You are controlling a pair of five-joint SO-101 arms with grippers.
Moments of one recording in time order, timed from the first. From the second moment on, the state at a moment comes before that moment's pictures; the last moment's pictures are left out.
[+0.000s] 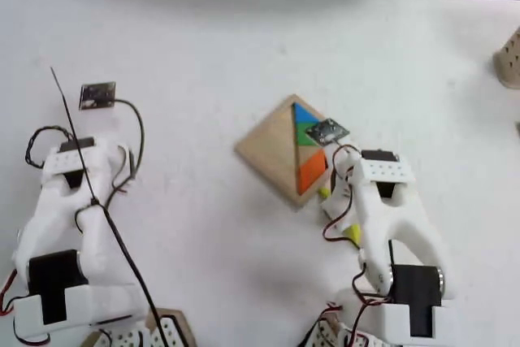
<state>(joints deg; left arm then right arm) -18.6 -5.1 44.3 47.2 -5.2 -1.1 -8.0 48.0 59.8 36.6</state>
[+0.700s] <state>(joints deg) -18.6 -5.1 44.3 47.2 -5.2 -11.3 -12.1 24.9 75.7 16.0</state>
